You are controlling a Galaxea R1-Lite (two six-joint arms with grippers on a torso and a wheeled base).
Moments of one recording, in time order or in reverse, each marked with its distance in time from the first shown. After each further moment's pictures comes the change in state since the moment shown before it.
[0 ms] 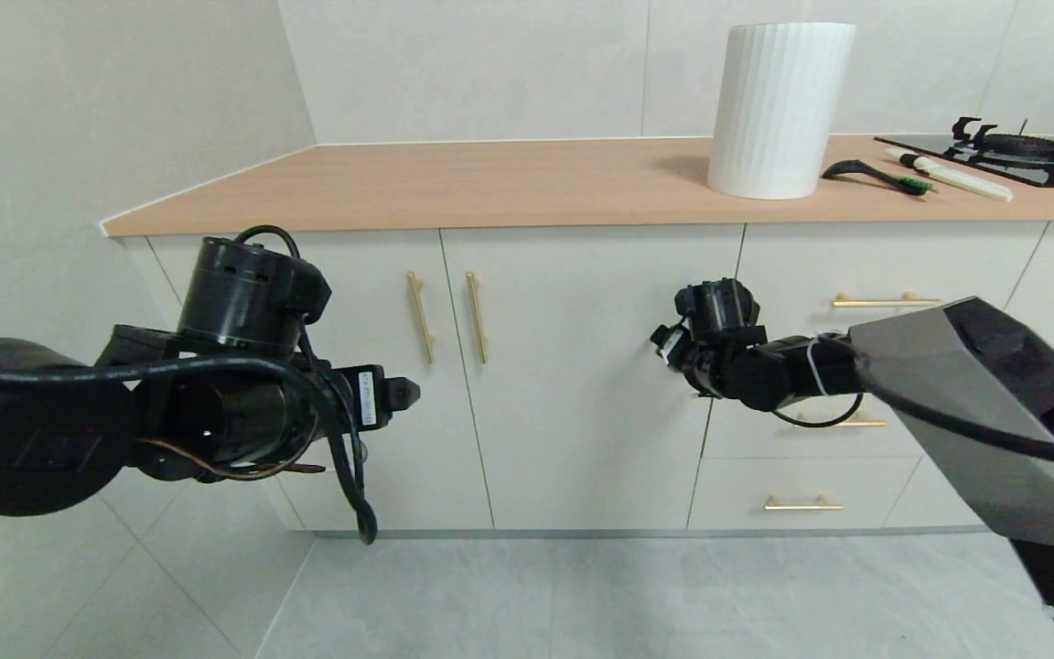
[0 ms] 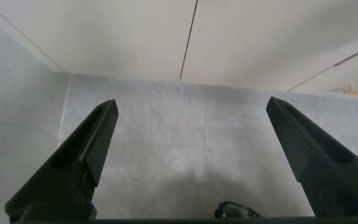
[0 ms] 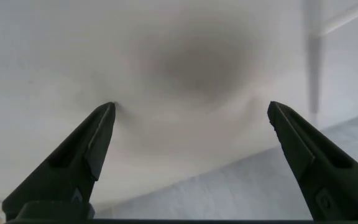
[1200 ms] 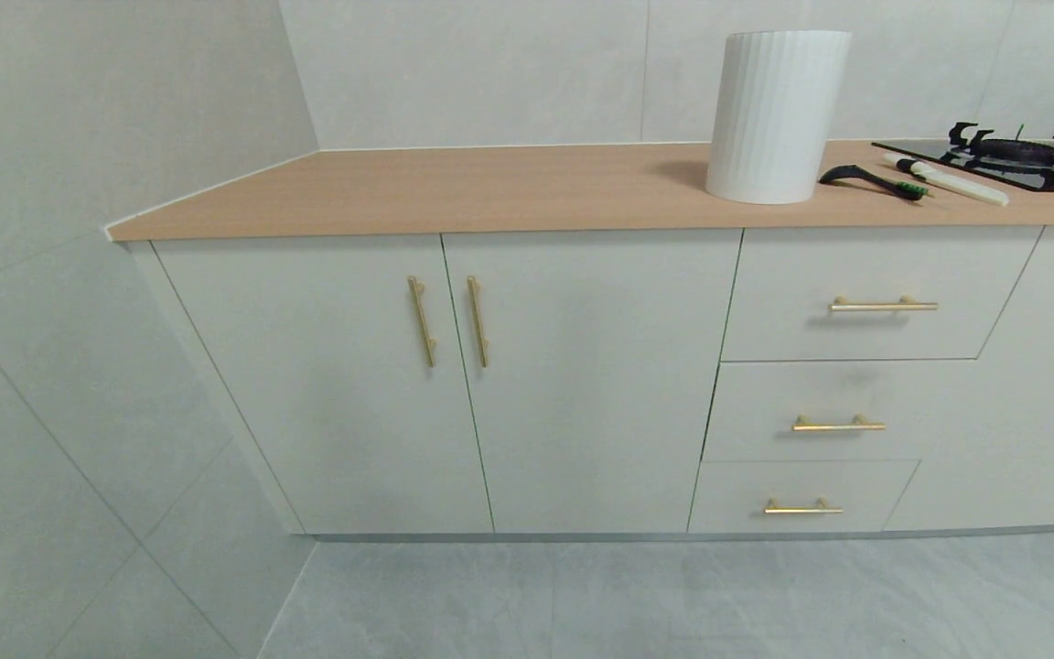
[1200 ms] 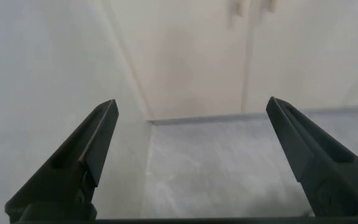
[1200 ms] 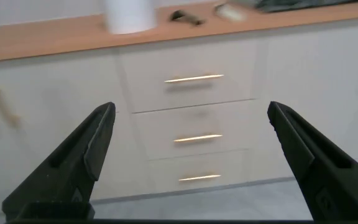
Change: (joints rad) left arm 0.153 -1.350 0.579 0.268 0.001 0.453; right arm -0.217 -2.051 1.297 0.126 0.005 -0.827
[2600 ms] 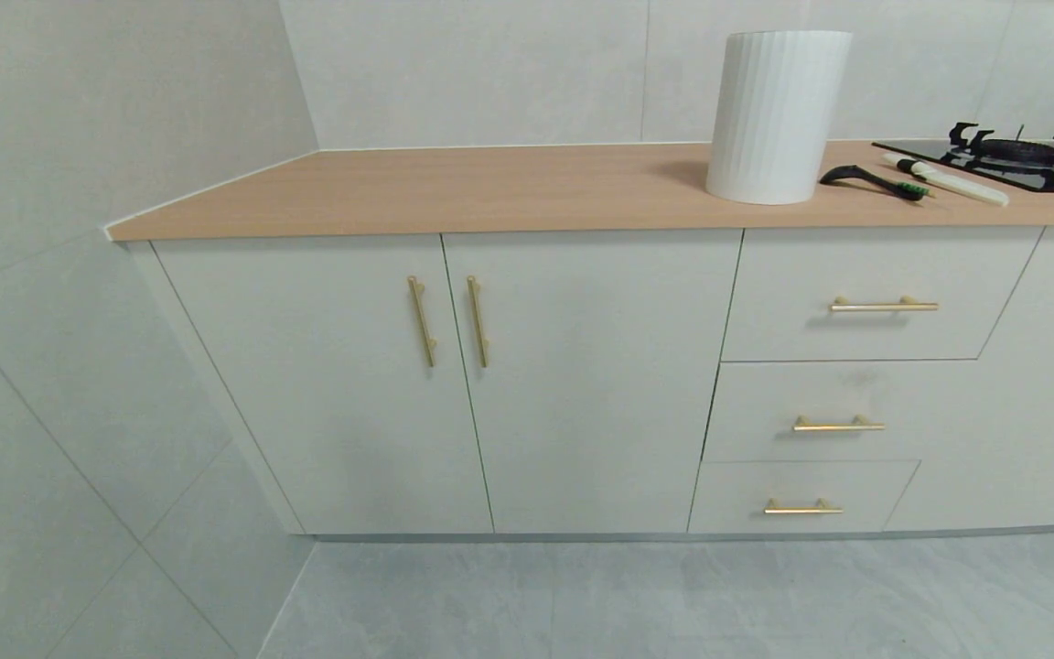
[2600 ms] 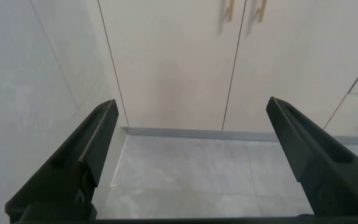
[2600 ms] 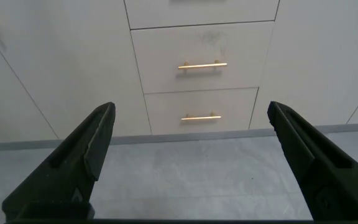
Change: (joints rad) left arm 0.258 -0.307 0.417 -0.244 -0.281 -0.109; right arm -0.210 -0.396 0.507 0.044 0.321 0.038
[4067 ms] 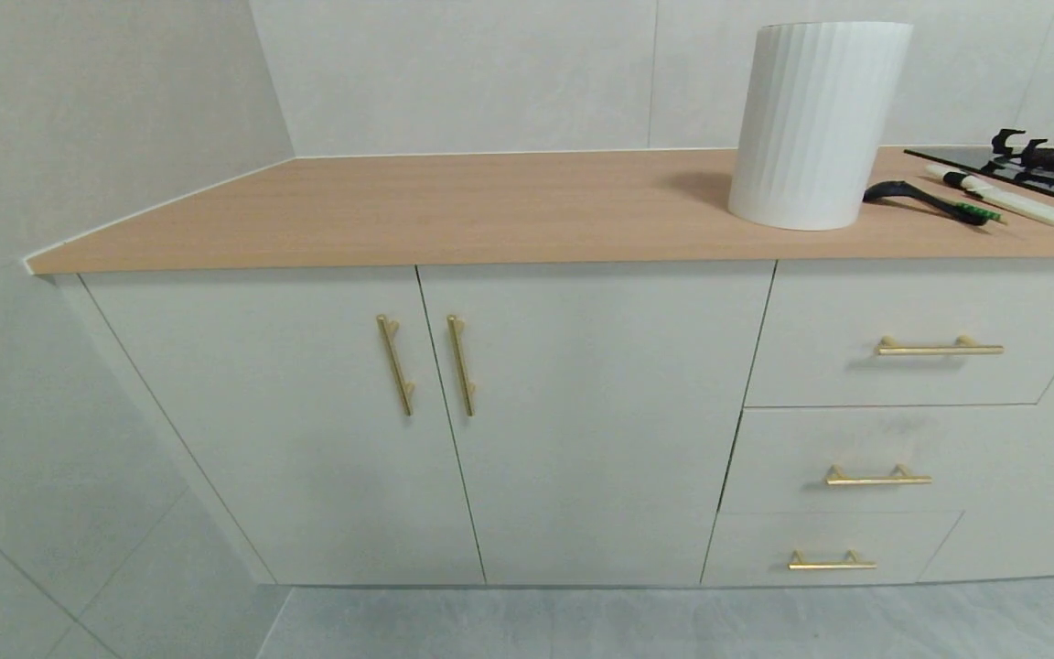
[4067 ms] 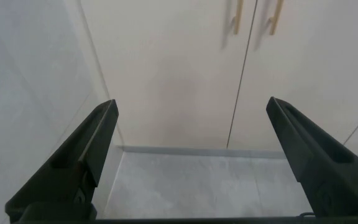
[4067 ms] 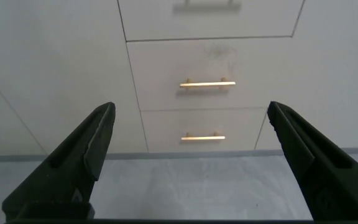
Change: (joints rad) left arm 0.000 0.000 0.000 0.001 -0.002 0.015; right arm 0.000 0.001 0.001 0.003 0.014 -0.032
